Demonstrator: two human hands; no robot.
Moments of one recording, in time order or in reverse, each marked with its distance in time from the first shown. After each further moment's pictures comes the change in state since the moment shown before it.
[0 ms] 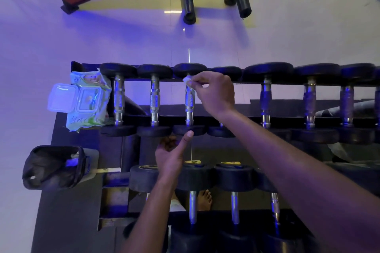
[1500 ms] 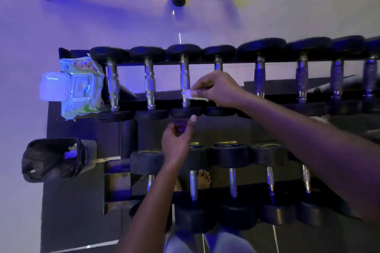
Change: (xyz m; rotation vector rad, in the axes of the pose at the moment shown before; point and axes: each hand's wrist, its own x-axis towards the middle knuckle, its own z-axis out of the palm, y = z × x) left_hand -0.018 0.003 0.004 0.262 -0.074 0.132; right_hand -0.028 0.017 -0.040 0.028 -0.525 0.057
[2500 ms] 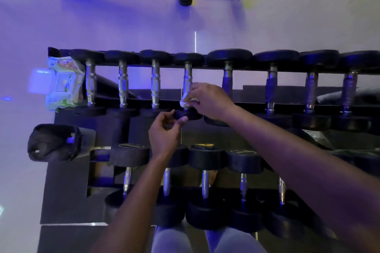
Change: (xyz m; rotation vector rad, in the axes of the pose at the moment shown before) left_hand -0.034 0.030 0.082 0.071 0.140 0.219; right_hand -0.026 0.074 -0.053 -0.444 -0.060 -0.327
